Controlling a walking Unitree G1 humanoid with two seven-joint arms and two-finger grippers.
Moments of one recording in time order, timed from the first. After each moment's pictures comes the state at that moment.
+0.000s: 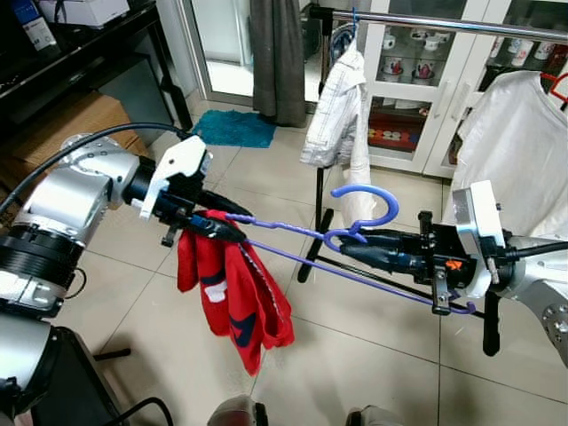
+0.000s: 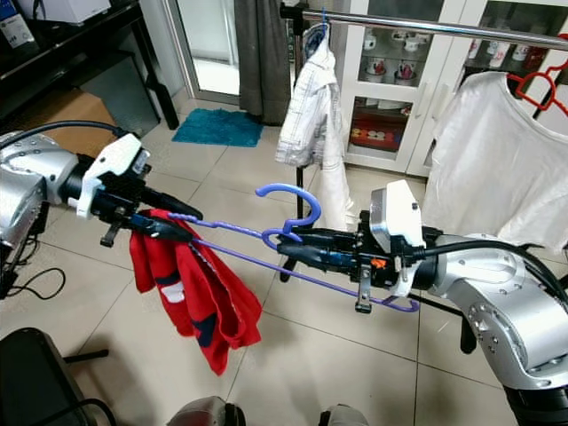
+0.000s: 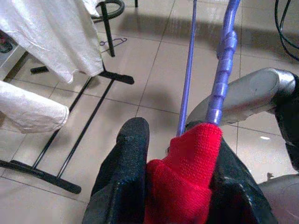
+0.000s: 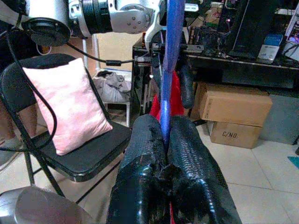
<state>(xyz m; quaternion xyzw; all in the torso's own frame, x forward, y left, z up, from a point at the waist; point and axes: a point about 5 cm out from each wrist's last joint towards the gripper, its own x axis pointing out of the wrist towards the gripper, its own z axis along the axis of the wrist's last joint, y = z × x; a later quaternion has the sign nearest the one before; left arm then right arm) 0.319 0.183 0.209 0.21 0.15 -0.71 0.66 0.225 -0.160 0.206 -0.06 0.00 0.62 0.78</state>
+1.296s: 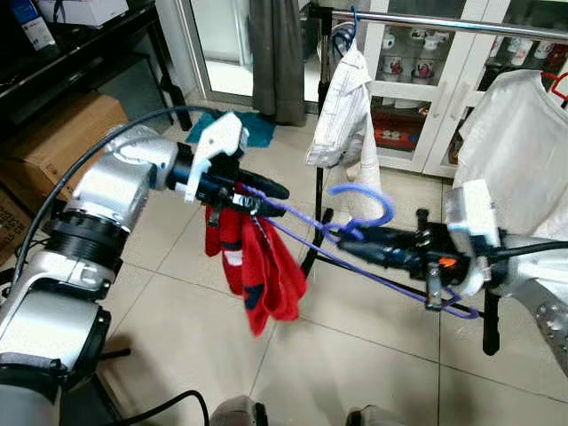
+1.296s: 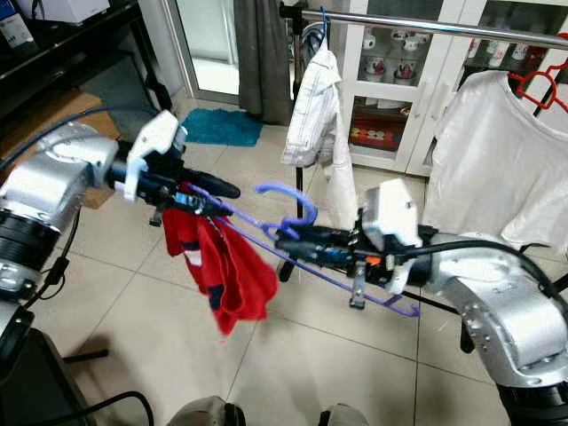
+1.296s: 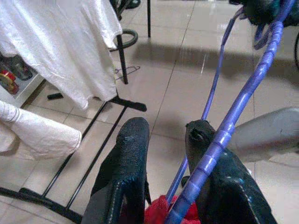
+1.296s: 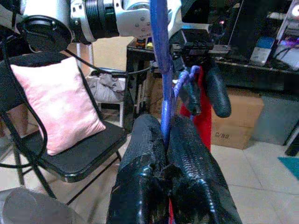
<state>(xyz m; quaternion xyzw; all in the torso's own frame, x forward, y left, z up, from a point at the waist) 0.335 0.141 0.222 0.17 0.10 -0.71 0.68 0.227 -0.156 0.207 -0.08 -0.02 0.62 0.78</state>
